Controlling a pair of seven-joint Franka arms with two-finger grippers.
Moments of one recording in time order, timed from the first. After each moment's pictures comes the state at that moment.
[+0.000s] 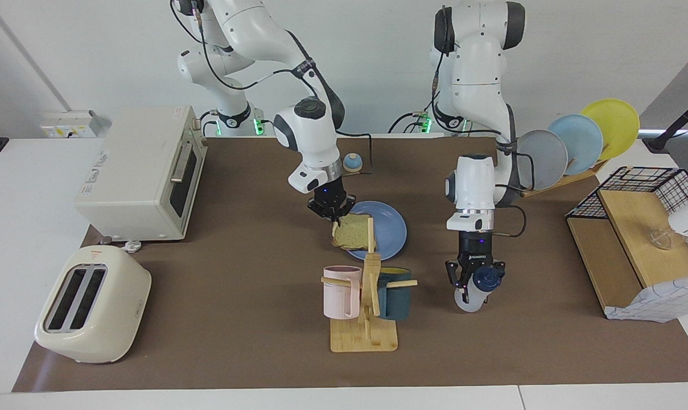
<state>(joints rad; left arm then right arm) -0.62 0.55 0.37 -2.04 -0.14 3.48 -0.16 0.54 0.25 0.06 -2.08 -0.05 2.62 0.72</state>
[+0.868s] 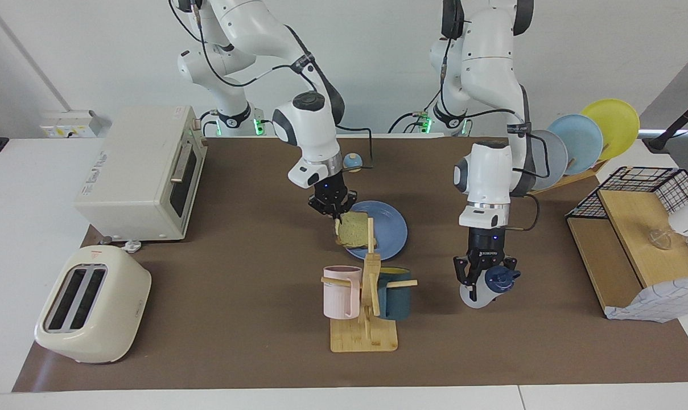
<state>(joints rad) -0.61 0.43 0.37 -1.97 -0.14 3.18 -0.16 0.54 0.20 0.06 -2.07 -0.05 2.61 0.69</state>
